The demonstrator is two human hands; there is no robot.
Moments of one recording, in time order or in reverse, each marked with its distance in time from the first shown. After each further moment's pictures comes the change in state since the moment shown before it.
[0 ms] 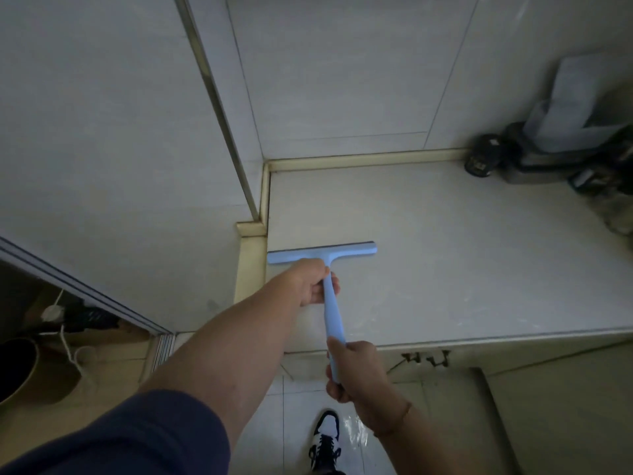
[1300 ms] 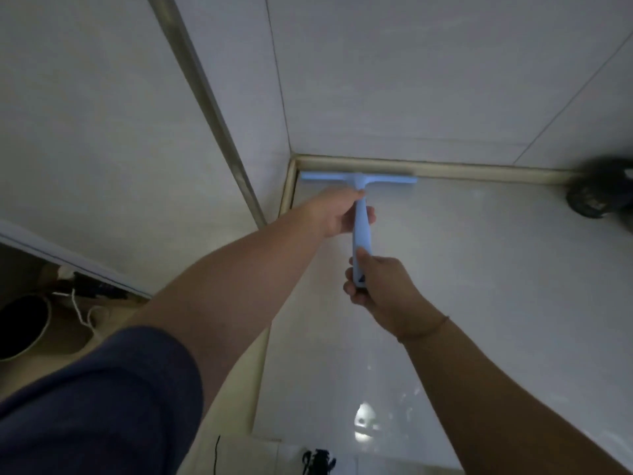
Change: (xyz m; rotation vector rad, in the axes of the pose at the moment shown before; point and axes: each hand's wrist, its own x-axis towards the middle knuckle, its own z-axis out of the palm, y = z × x) left_hand 0.125 0.180 -0.019 -0.210 -0.096 0.150; right_hand 0.176 -0.183 0.021 0.084 -0.182 -0.098
